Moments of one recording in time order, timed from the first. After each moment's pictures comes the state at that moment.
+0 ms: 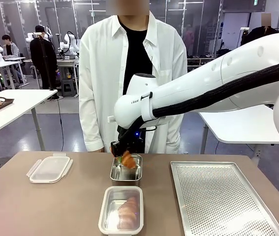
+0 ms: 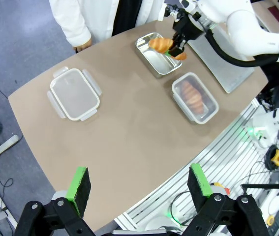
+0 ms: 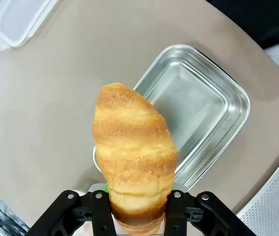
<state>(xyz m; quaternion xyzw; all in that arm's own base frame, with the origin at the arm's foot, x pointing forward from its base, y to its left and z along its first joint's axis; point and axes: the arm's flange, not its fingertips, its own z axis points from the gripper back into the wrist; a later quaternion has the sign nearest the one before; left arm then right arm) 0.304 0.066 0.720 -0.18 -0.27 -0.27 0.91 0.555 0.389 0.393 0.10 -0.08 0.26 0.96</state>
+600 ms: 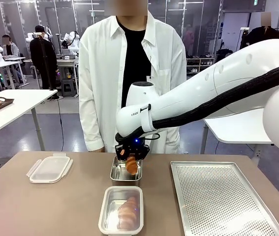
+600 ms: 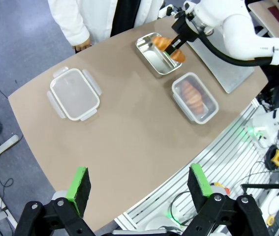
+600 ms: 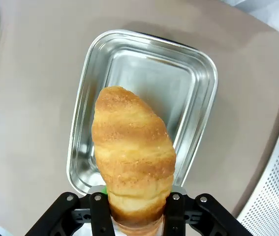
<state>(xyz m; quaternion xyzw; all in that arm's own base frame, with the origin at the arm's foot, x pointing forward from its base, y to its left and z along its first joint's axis) 0.304 0.066 0.720 -0.18 -0.27 -0.27 0.91 0.559 0.380 0.367 0.07 -0.06 0.09 0.99</state>
